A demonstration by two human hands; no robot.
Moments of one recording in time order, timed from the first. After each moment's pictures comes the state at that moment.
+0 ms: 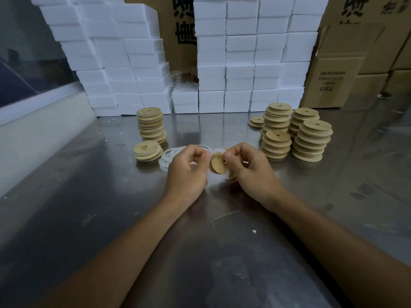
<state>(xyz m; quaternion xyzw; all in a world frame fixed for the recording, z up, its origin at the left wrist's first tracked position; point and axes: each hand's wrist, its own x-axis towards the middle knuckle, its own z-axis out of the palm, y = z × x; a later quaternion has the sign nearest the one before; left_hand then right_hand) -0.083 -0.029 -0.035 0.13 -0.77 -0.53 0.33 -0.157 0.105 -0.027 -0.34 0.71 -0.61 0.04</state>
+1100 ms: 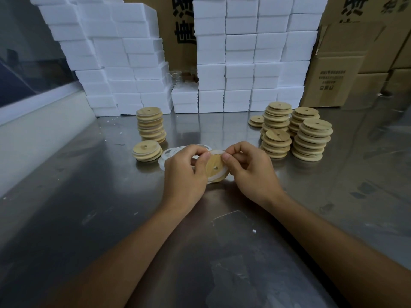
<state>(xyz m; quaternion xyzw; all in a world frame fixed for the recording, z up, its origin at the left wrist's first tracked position) -0.080 -0.027 -0.035 0.09 -0.81 -0.36 0.45 -0.160 0.103 -0.033 -0.34 0.74 -0.58 -0.02</state>
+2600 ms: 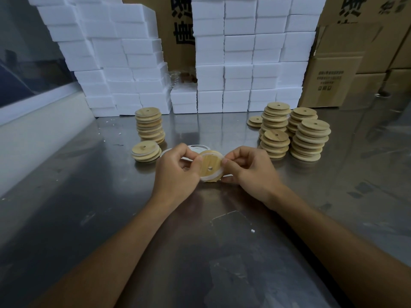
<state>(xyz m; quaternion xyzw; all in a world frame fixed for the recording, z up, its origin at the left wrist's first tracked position) -0.075 -0.042 -0.032 0.14 -0.80 -0.45 0.37 -0.159 0.107 -0.025 -0.26 0.70 -0.65 0.13</state>
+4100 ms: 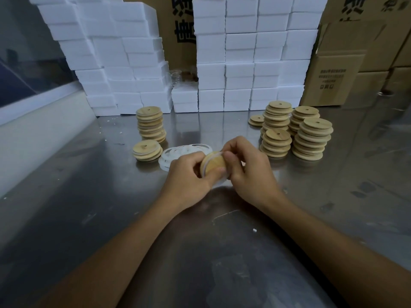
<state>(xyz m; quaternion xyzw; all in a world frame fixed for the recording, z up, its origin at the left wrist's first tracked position) -0.079 -0.041 -0.039 0.06 -0.88 -0.37 0.30 -0.150 0.105 -0.027 -0.40 0.74 -0.53 -0.09</state>
